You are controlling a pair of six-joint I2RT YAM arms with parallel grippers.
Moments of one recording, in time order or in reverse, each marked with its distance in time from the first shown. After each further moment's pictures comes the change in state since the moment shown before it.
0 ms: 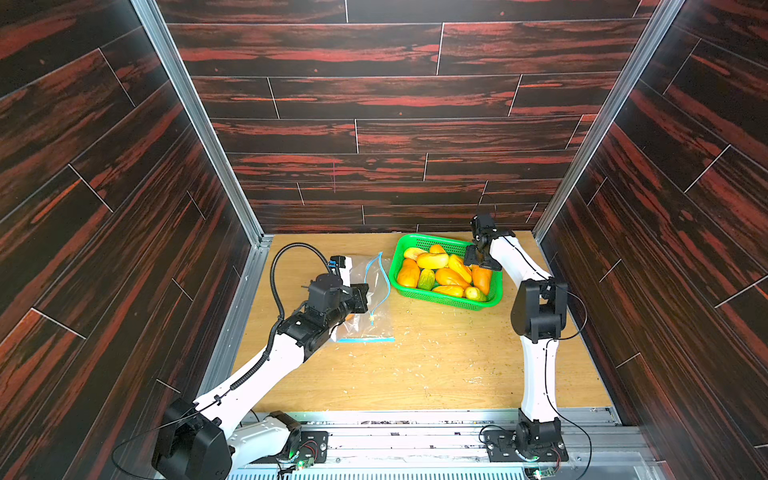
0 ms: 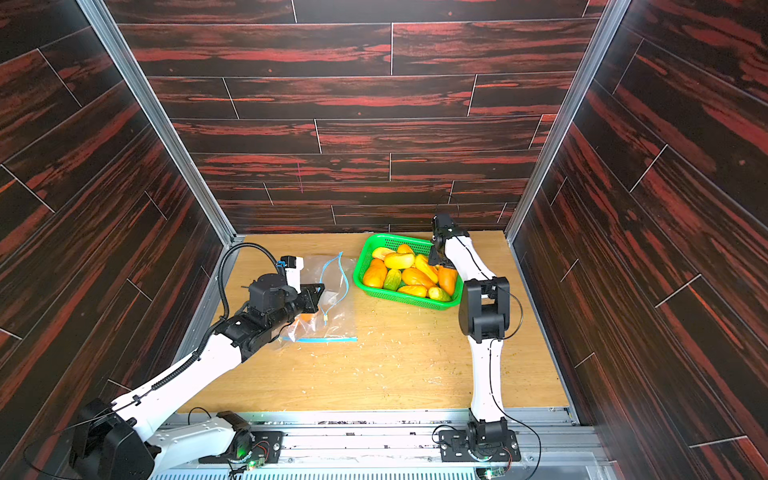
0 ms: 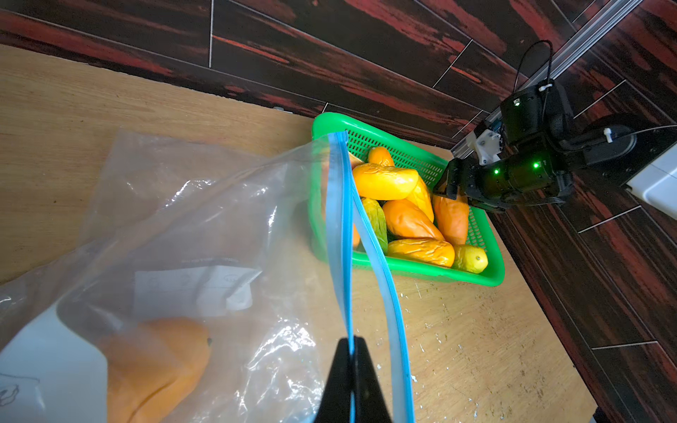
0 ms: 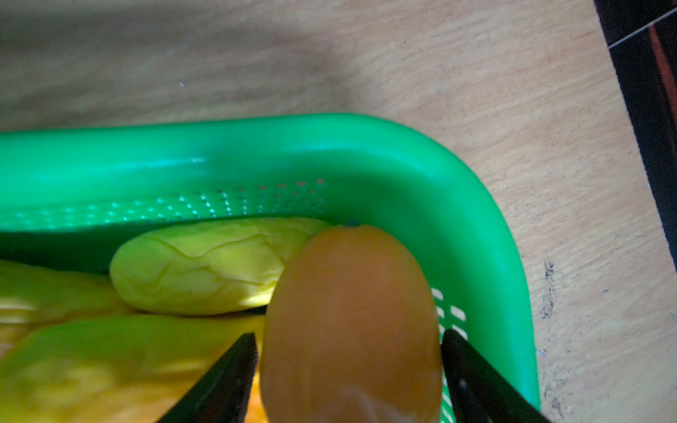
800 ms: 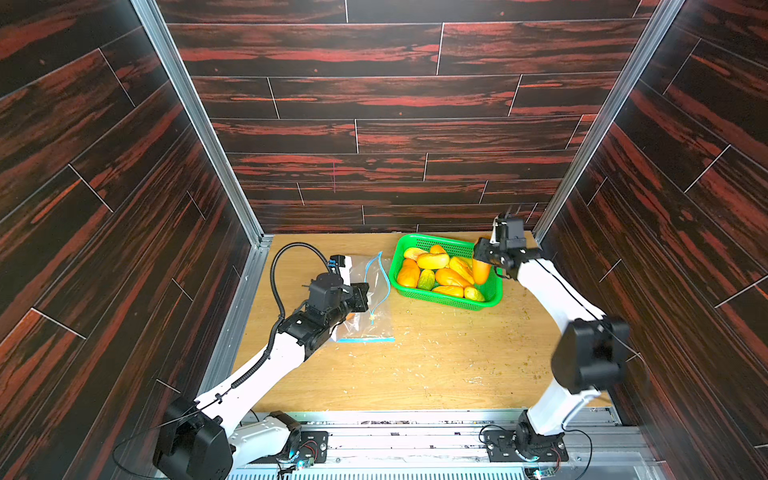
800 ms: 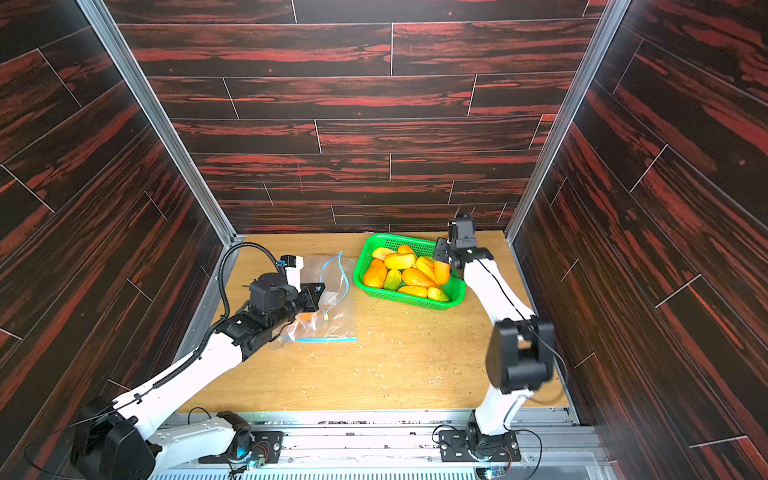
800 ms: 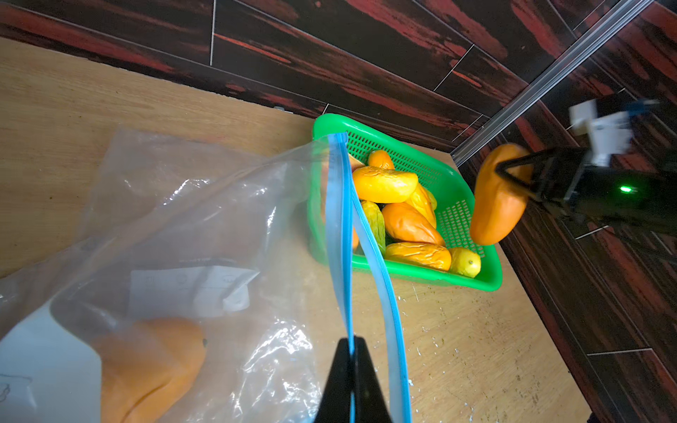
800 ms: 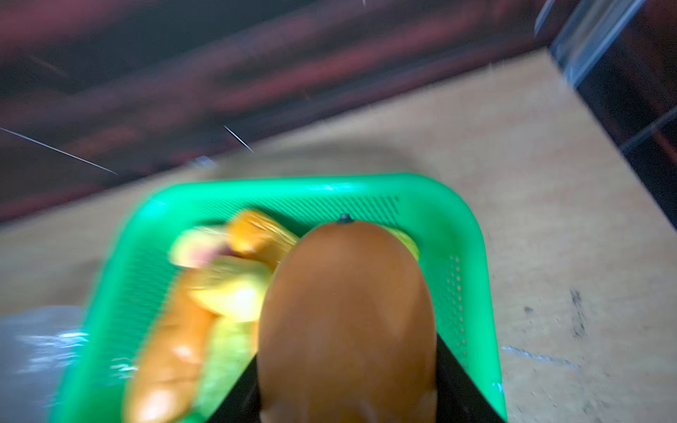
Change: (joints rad) left arm 0.000 0.023 0.016 0.003 0.002 -0.028; right arm 0.013 -0.650 -0.686 0.619 -0.265 -0.027
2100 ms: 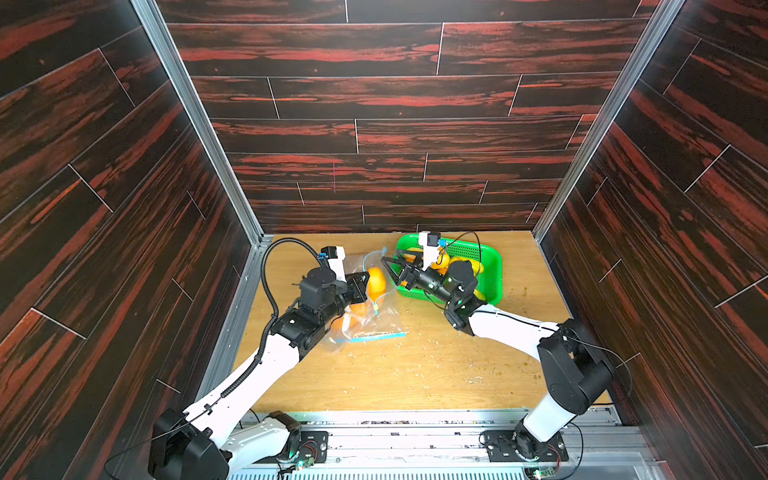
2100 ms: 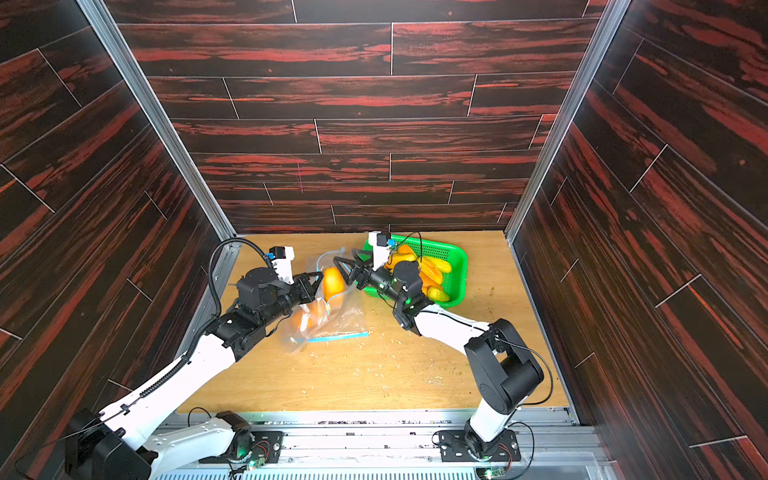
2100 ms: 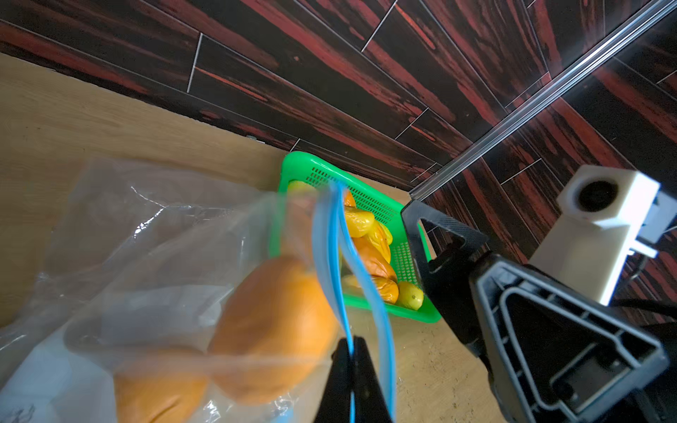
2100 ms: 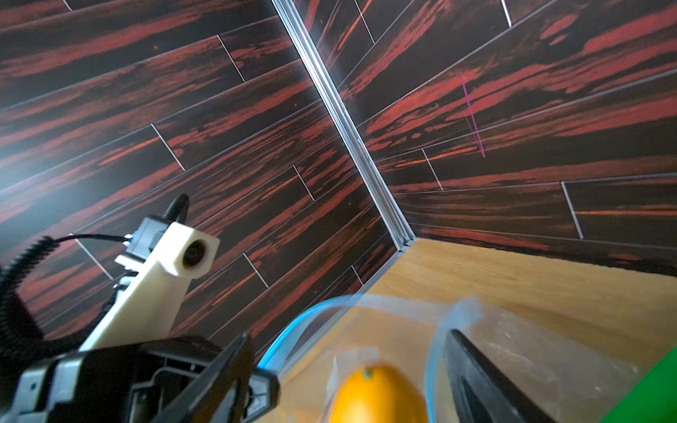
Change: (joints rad) left arm 0.008 -0.066 0.044 0.022 0.020 -0.128; right arm 0.477 0.006 -0.344 1.080 -0.398 0.196
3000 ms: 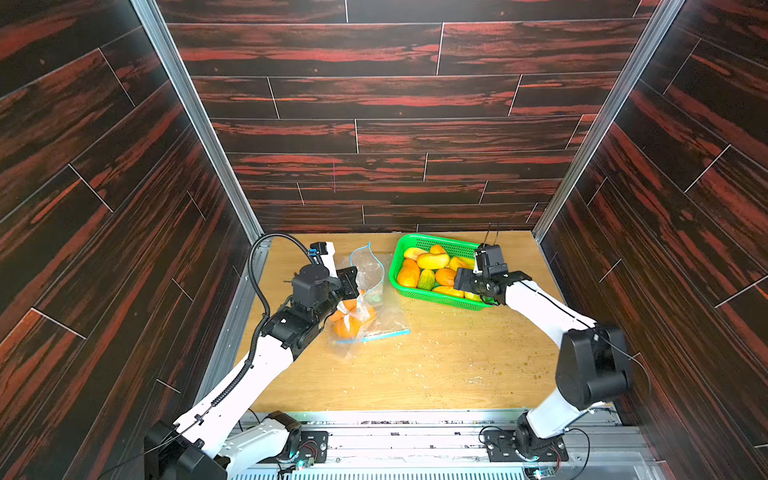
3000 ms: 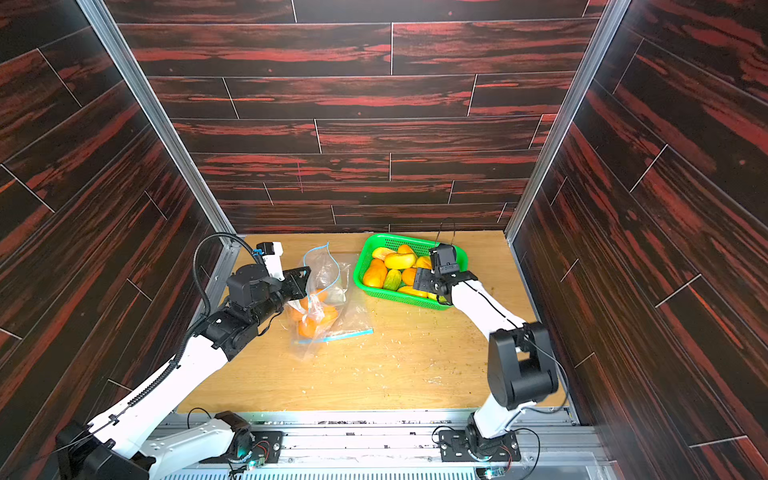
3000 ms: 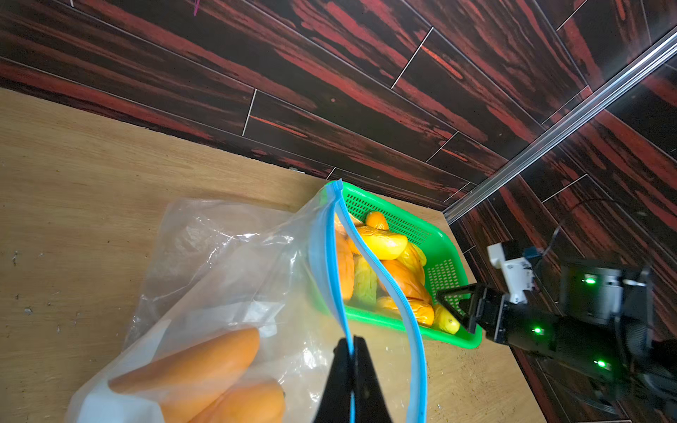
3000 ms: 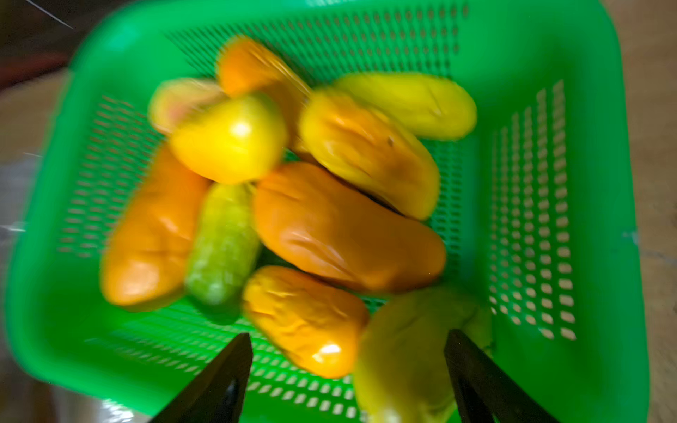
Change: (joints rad) left arm 0.025 -0.029 0.050 -0.091 -0.103 0.084; right arm -0.367 0.010 0.159 -1.223 0.451 -0.140
